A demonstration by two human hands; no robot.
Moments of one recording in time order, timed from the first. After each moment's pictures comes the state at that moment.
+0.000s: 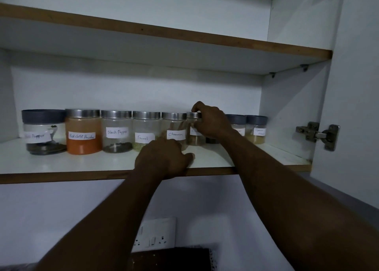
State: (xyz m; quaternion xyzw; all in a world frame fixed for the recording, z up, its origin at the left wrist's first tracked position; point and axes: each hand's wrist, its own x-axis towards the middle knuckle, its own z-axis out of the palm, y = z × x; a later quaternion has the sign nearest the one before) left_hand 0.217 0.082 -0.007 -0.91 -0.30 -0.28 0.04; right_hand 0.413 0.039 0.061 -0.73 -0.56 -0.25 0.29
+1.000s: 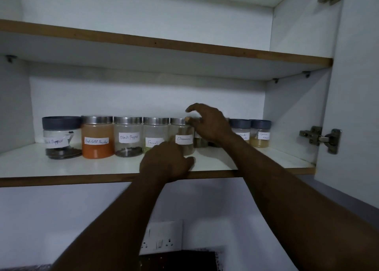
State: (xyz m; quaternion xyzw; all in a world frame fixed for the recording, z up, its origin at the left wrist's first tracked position) left_hand 0.195 0.080 -0.004 -0.90 -0.31 -0.29 0.01; right_hand 0.373 0.031 0.067 -0.65 -0.61 -0.26 0.37
